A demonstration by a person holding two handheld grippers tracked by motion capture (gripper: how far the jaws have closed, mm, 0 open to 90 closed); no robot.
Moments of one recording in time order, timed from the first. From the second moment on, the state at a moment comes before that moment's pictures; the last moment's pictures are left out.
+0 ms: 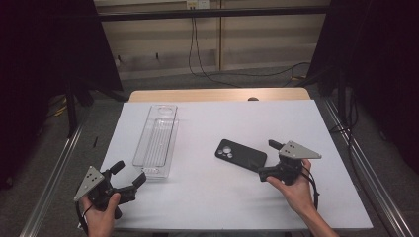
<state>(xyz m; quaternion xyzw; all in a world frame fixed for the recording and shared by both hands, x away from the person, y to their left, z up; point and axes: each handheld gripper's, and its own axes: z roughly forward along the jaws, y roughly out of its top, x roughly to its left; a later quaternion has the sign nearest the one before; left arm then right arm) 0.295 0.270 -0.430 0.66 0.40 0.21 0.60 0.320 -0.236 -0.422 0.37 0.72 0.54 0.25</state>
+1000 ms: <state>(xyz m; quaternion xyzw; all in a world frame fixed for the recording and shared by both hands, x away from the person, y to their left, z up) 0.297 0.273 -0.431 0.66 0.41 0.21 0.60 0.391 -0.204 -0.408 0.35 0.73 0.54 0.22</state>
